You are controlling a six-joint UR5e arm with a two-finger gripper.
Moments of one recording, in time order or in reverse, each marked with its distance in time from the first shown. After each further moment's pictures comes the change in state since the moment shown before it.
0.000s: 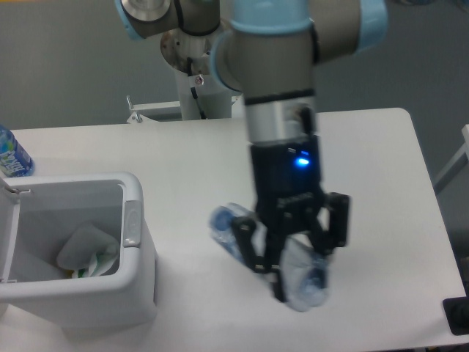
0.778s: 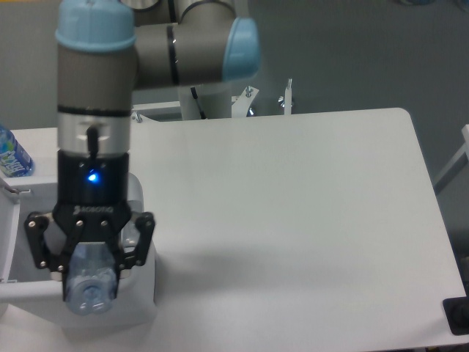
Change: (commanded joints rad) arm -0.201 -0.006 -0.107 0.005 -0.002 0.020
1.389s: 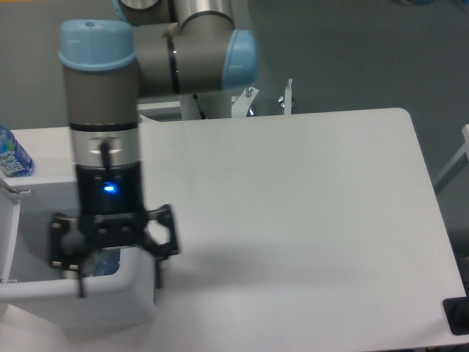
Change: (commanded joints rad) arm 0.138 0.025 -0.043 -0.006 0.270 0.112
